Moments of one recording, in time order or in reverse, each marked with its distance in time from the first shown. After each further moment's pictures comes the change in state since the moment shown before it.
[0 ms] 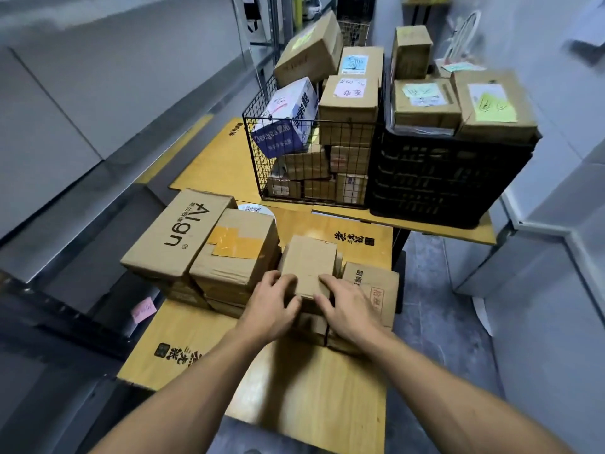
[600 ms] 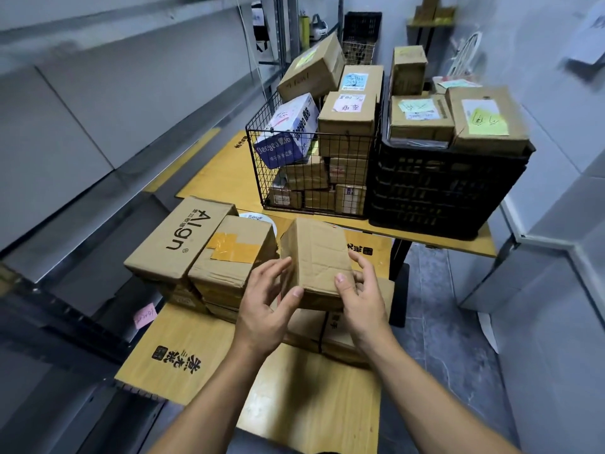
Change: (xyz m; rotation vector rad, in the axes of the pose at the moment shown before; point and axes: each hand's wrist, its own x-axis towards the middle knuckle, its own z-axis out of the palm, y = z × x) left_hand -0.045 0.053 -0.026 -0.652 0.370 0.226; right_hand -0.029 -0.014 -0.034 1.020 0.301 -0.013
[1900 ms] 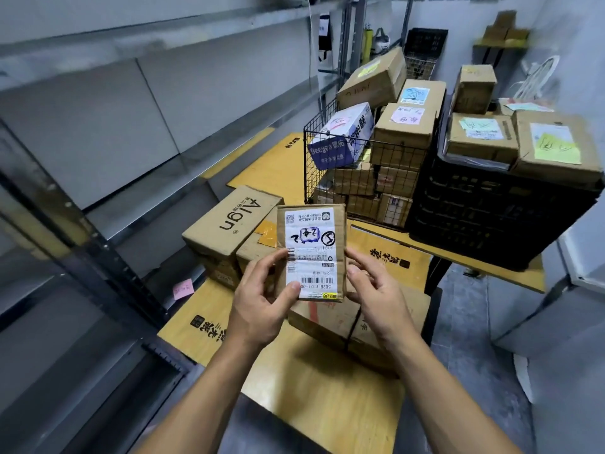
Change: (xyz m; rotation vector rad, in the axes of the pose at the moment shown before) left_hand -0.028 0.017 -0.057 0.221 0.199 -0.015; right_hand -0.010 -0.035 0.020 -0.093 -0.317 -0.093
